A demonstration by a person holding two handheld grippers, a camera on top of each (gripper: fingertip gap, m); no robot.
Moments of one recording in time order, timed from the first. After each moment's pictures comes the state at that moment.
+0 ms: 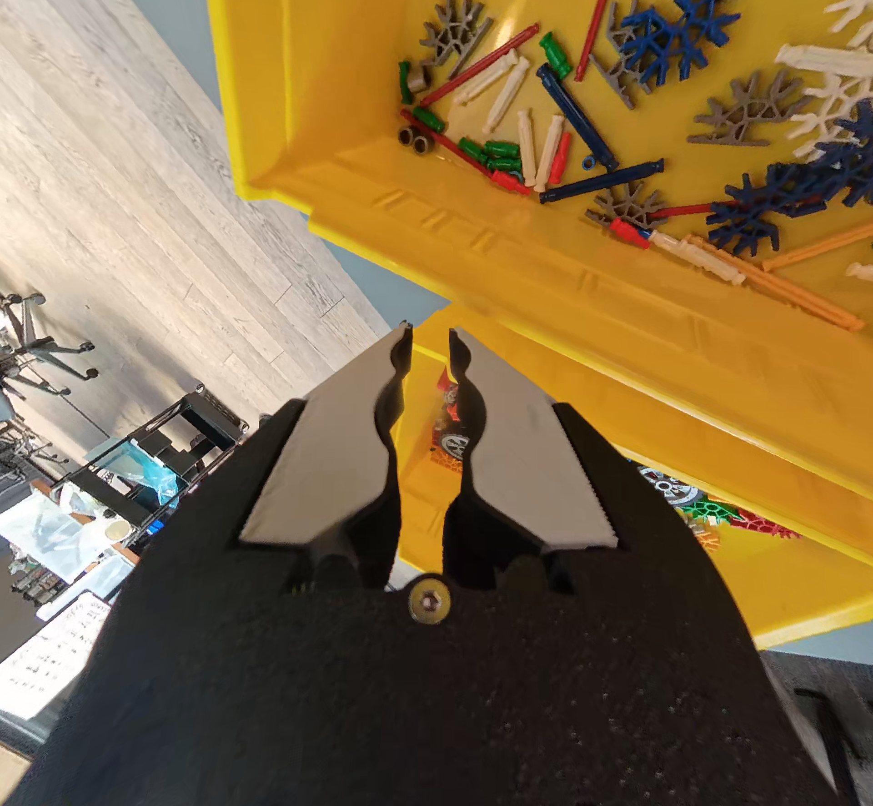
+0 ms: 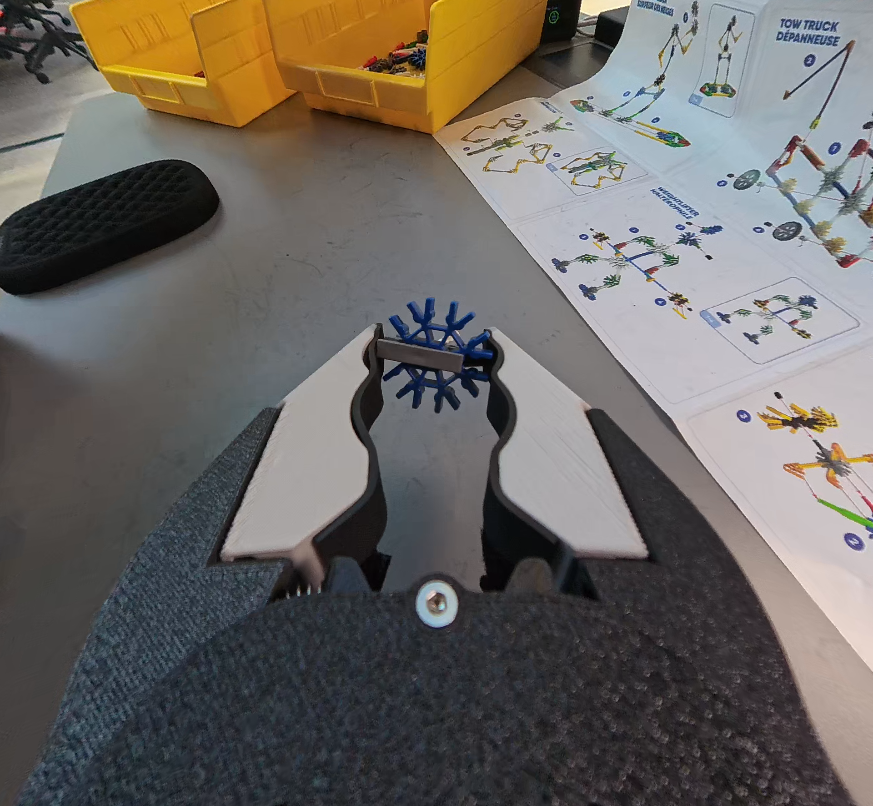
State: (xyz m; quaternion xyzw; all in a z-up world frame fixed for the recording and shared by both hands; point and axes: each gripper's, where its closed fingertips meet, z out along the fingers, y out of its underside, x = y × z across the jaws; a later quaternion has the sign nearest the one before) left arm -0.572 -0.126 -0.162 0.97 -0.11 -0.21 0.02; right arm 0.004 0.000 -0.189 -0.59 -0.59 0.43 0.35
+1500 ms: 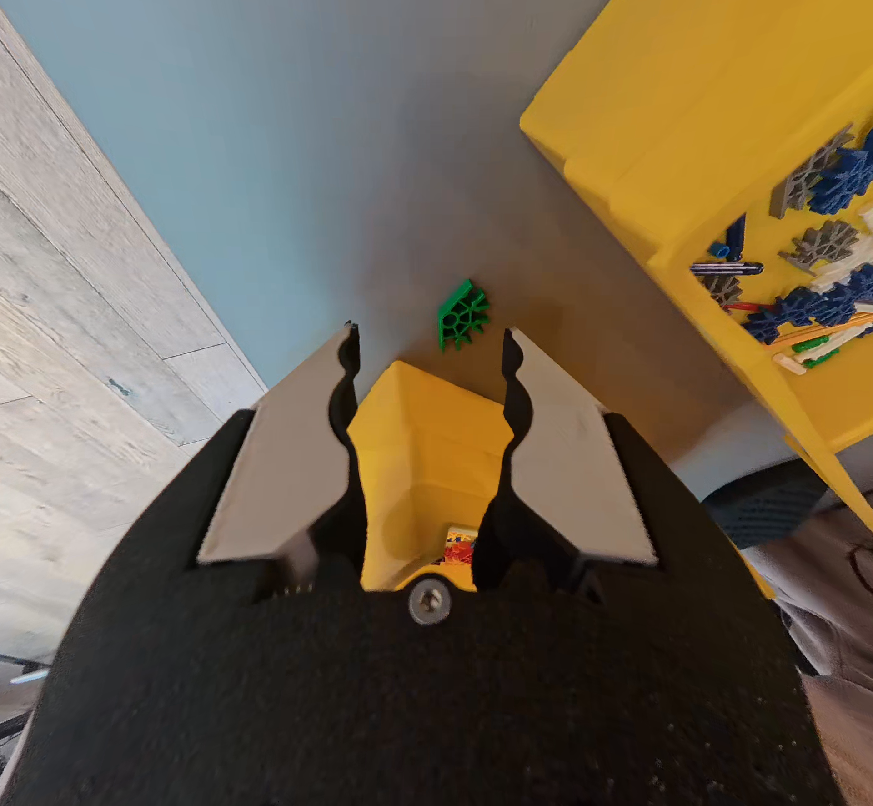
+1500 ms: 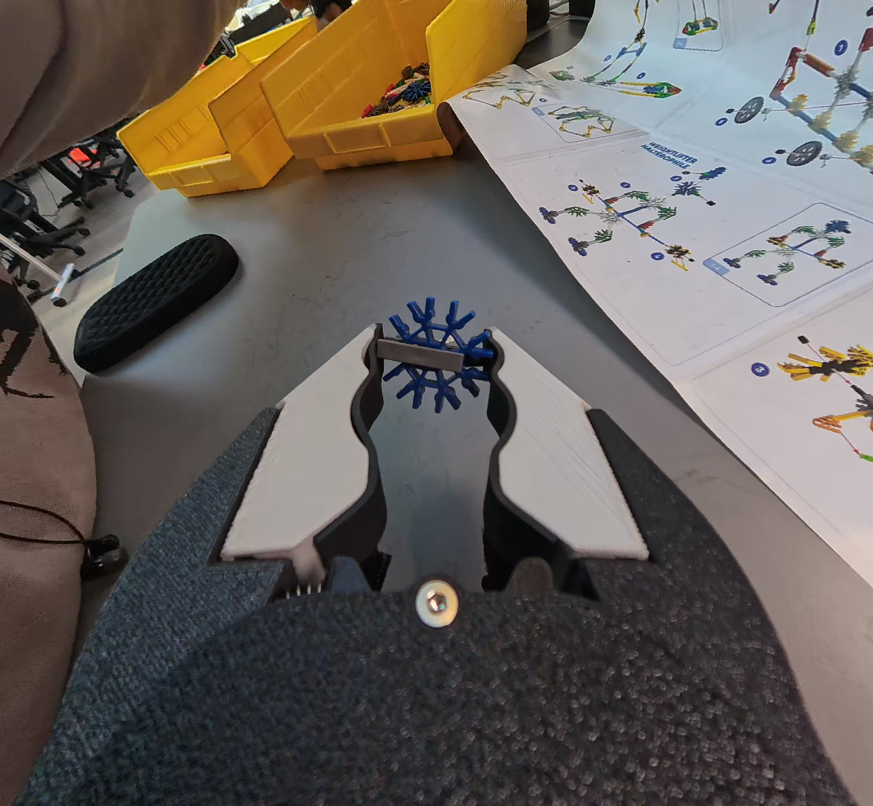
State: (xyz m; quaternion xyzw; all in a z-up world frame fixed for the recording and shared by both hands) left arm -0.592 -0.130 -0.237 0.98 0.14 0.10 0.05; right arm 0.005 0.024 -0.190 -0.63 -0.52 0.49 0.30
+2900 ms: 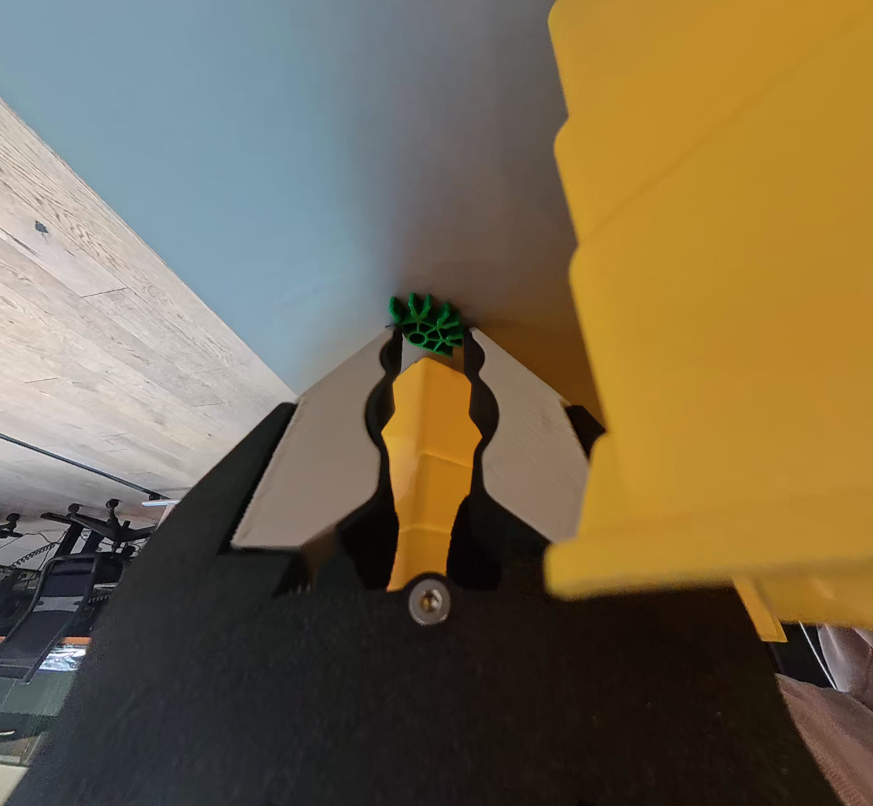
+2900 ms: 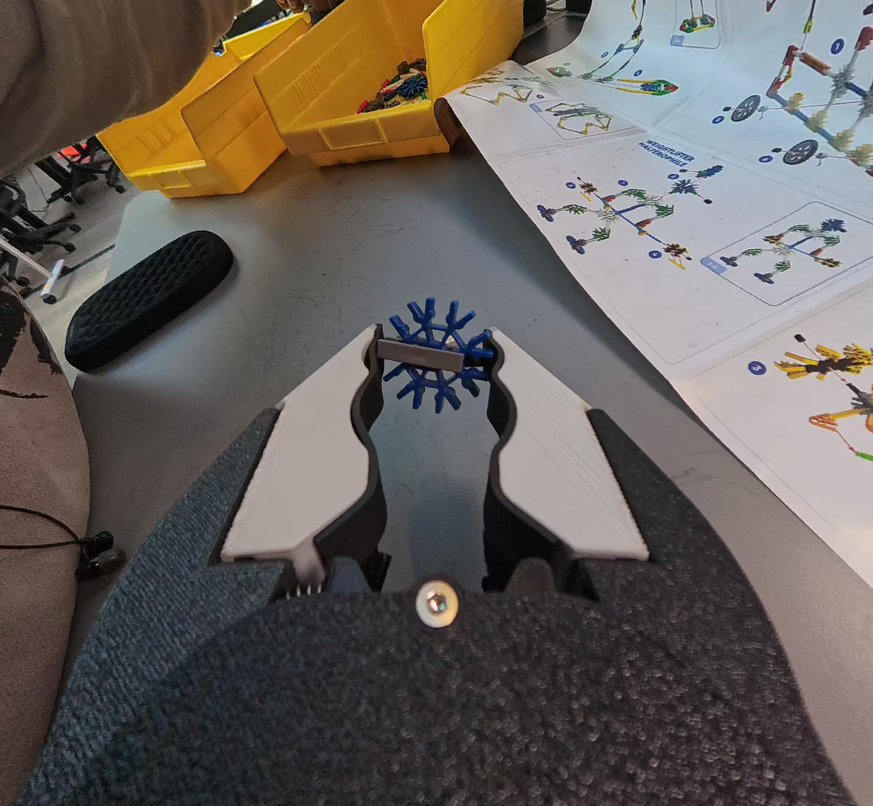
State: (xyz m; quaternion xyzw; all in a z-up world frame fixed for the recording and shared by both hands) left arm -0.583 -0.152 -0.255 0.98 0.12 0.01 0.18; right arm 0.004 0.025 -0.191 -0.64 -0.52 0.49 0.30
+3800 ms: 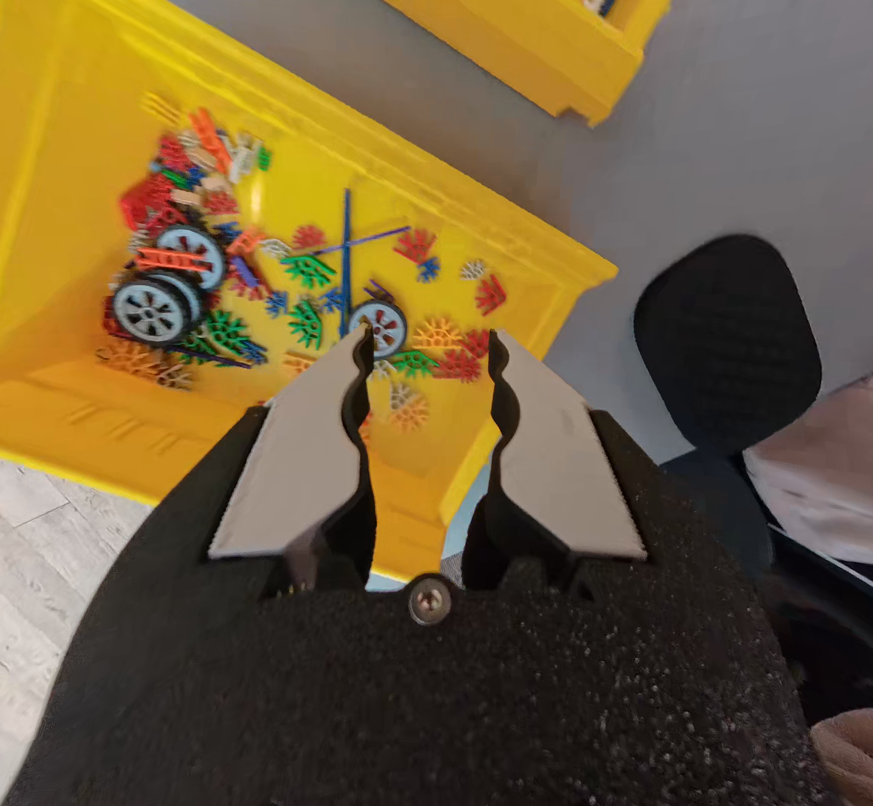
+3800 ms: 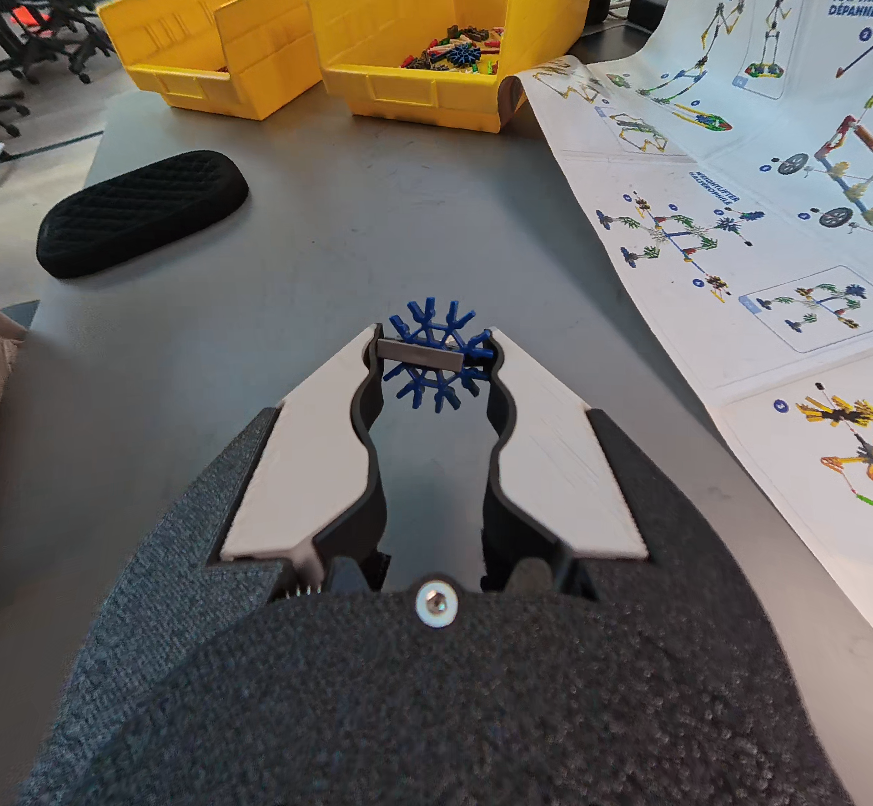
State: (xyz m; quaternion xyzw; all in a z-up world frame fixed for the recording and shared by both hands) left arm -0.438 -0.281 -0.126 0.98 0.04 0.05 -0.16; right arm 0.013 -0.008 -0.192 -0.58 -0.60 0.44 0.33
